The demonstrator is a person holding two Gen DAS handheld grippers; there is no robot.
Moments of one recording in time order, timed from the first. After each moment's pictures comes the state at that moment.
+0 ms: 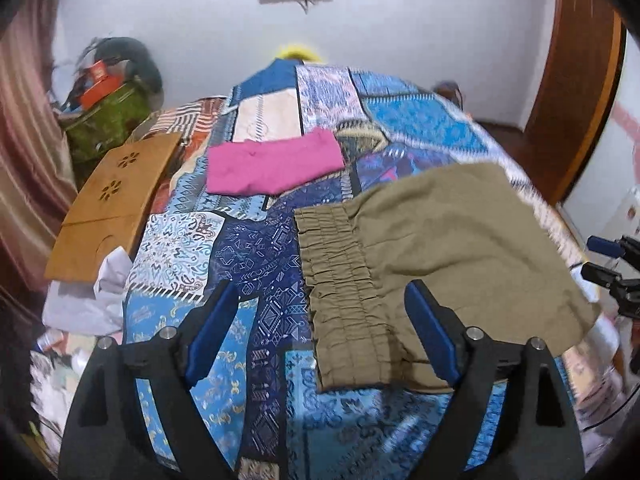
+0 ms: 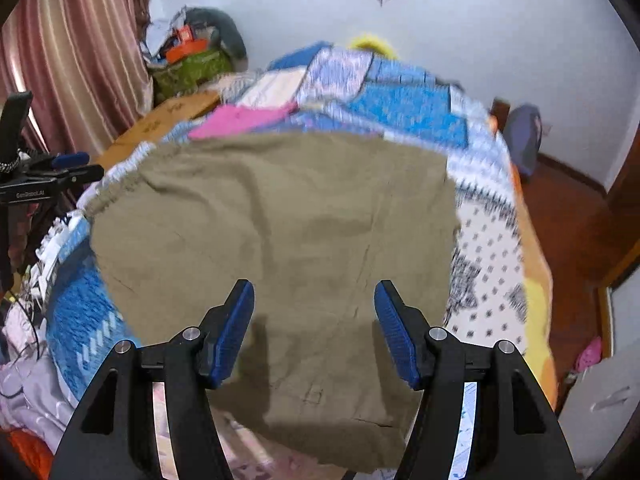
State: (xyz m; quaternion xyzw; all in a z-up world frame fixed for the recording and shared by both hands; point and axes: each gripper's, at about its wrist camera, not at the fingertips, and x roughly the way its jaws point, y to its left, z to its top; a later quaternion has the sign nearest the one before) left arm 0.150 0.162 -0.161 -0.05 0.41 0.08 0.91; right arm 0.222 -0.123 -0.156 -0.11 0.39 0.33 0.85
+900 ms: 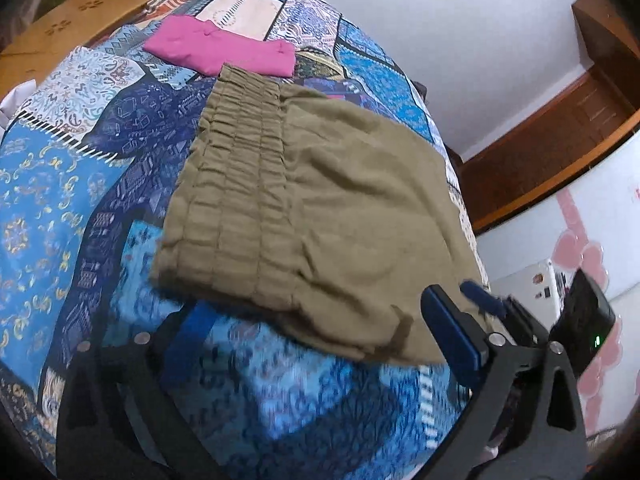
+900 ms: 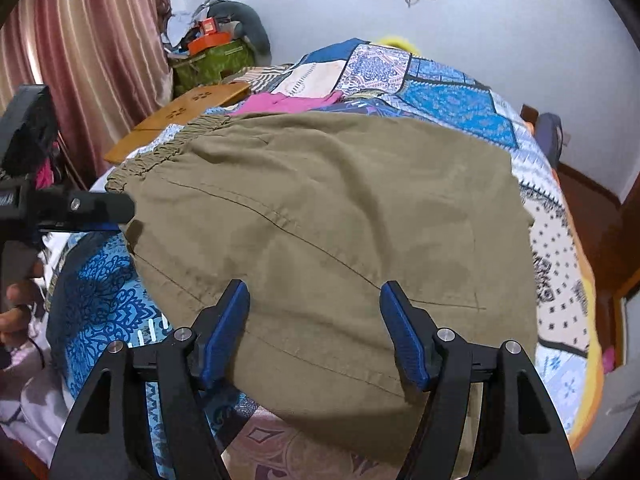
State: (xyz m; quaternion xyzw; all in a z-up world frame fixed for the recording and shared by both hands) left arm 0.150 0.145 -0.235 -0.30 0.45 -0.02 0.84; right arm 0.197 -0.069 -0.206 -0.11 0.41 0.36 0.83
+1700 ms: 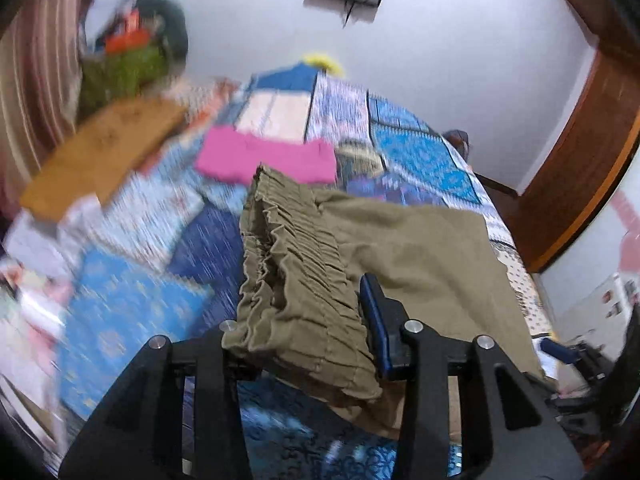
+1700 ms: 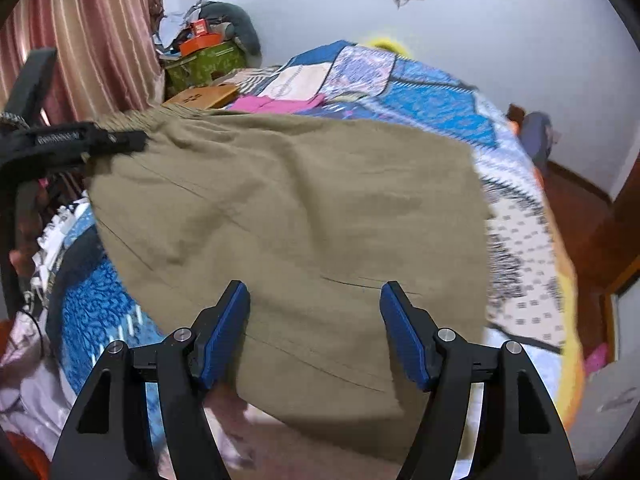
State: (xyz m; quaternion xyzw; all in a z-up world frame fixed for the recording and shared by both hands) left arm 0.155 0.153 -0.163 -0.15 0.36 0.11 0.91; right arm 0.197 -0.099 -0.186 -0.12 0.40 0.33 0.85
